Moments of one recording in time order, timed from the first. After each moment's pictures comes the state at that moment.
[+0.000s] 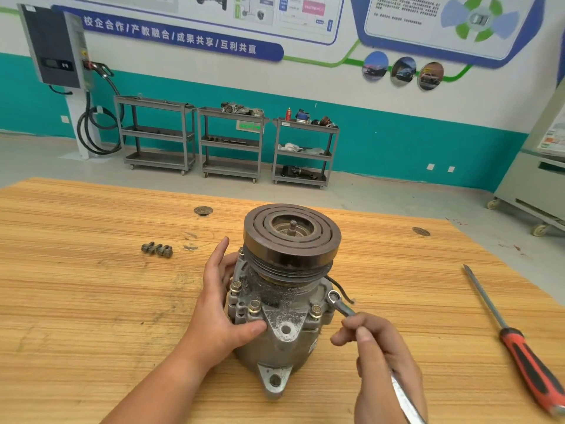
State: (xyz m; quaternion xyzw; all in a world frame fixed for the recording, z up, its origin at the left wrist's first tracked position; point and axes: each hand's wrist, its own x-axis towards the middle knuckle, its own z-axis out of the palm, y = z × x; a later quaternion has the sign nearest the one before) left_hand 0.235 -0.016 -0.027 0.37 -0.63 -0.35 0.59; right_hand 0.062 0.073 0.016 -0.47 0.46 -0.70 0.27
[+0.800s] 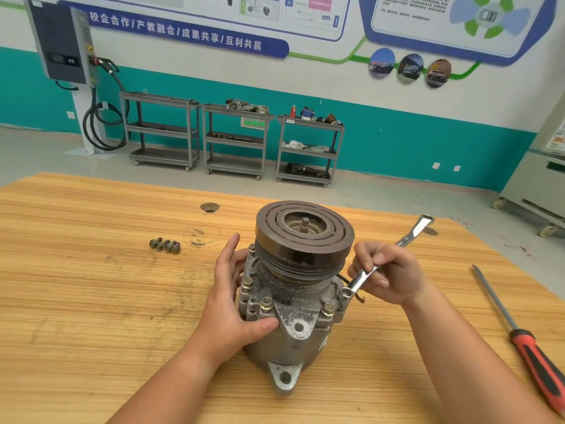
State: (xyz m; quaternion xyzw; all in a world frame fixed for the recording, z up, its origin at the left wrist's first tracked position) left_hand 0.236 -0.017 -0.029 0.38 -0.63 -0.34 0.58; right_hand -0.017 -0.082 0.045 -0.59 0.11 -0.31 0.74
